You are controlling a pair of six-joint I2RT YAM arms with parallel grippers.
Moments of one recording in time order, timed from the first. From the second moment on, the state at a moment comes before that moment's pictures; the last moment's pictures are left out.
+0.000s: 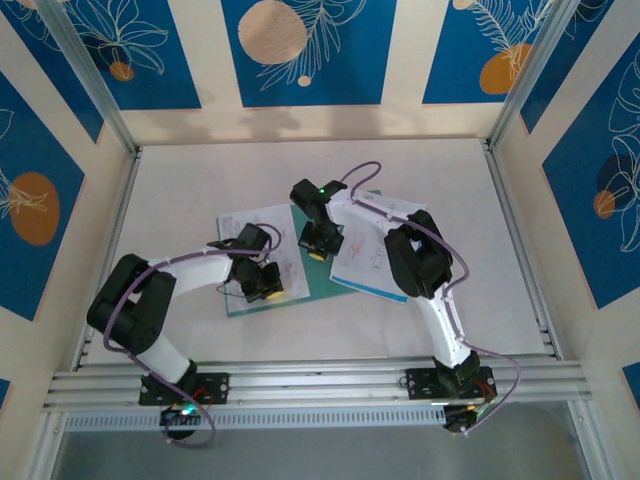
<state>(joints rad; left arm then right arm) -0.52 1.61 0.79 -0.45 0.36 -0.87 0.70 2.20 1.79 -1.09 -0.09 1.08</state>
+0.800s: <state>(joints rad) -0.52 1.61 0.79 -0.46 0.36 -0.87 0.67 2.22 1.75 -1.08 -0.12 1.09</state>
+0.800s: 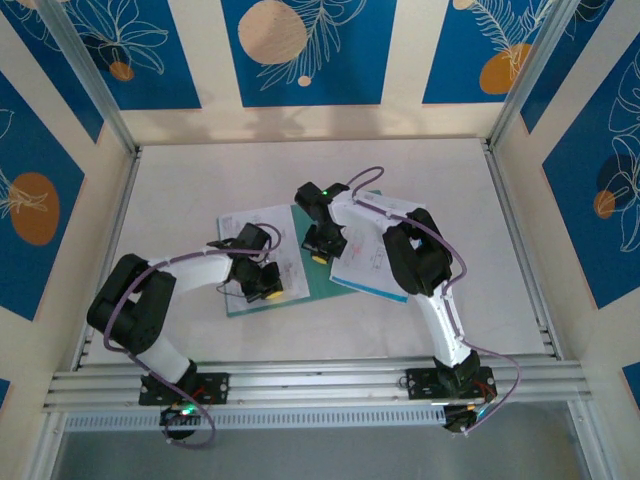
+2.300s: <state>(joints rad) -0.50 1.61 0.79 -0.47 0.37 -0.86 0.64 2.03 1.66 -0.98 -0.22 1.09</state>
